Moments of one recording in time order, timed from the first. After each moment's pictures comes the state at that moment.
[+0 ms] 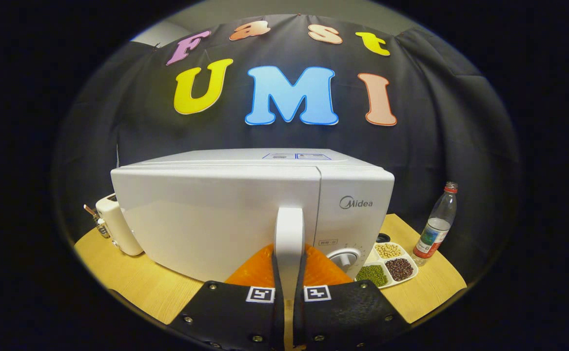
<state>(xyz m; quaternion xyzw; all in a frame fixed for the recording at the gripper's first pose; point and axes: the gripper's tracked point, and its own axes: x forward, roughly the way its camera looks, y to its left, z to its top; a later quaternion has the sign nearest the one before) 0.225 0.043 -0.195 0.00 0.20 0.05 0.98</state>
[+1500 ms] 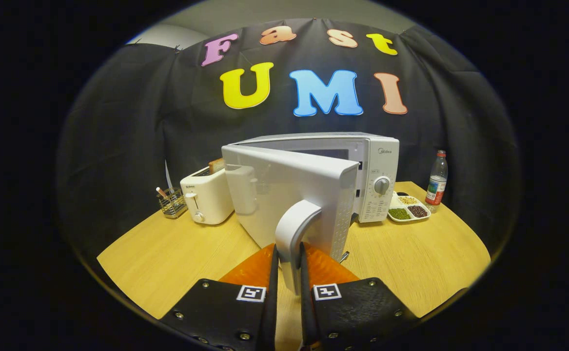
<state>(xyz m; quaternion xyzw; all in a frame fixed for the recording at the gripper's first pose) 0.007 0.163 -0.170 0.03 0.23 0.11 0.97</state>
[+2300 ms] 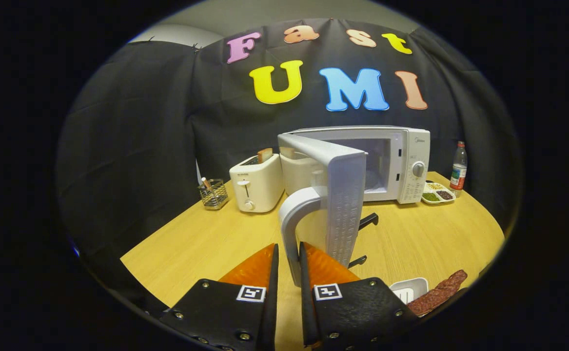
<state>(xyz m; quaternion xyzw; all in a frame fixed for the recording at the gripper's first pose) -0.067 0.271 -0.171 0.05 0.25 0.18 0.95</state>
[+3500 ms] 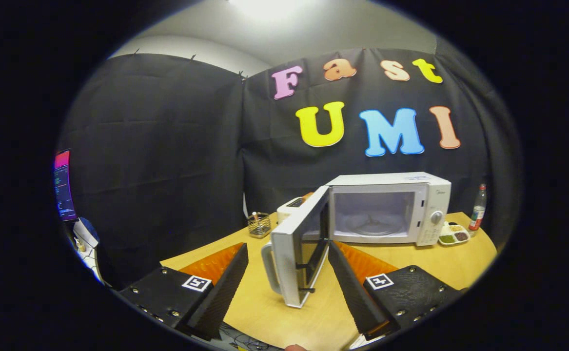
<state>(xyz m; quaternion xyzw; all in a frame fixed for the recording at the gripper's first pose) -0.107 0.231 -0.066 0.04 0.12 0.27 0.95</state>
